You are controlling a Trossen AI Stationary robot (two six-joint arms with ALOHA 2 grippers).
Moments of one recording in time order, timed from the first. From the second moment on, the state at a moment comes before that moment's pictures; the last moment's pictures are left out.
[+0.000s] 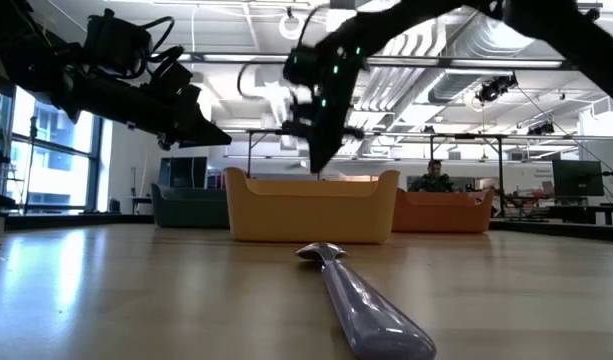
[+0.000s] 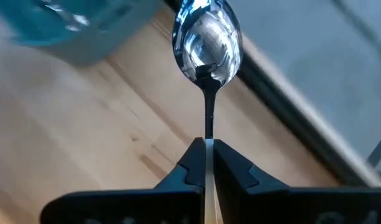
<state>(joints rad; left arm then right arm) 0.37 1.21 0.22 0.81 -0.17 -0.07 -0.42 2.19 1.94 -0.88 0.26 0.26</state>
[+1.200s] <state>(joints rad) 0.27 1.21 0.22 0.80 -0.17 0.02 -0.03 2.06 1.51 -0.70 0.17 -0.03</state>
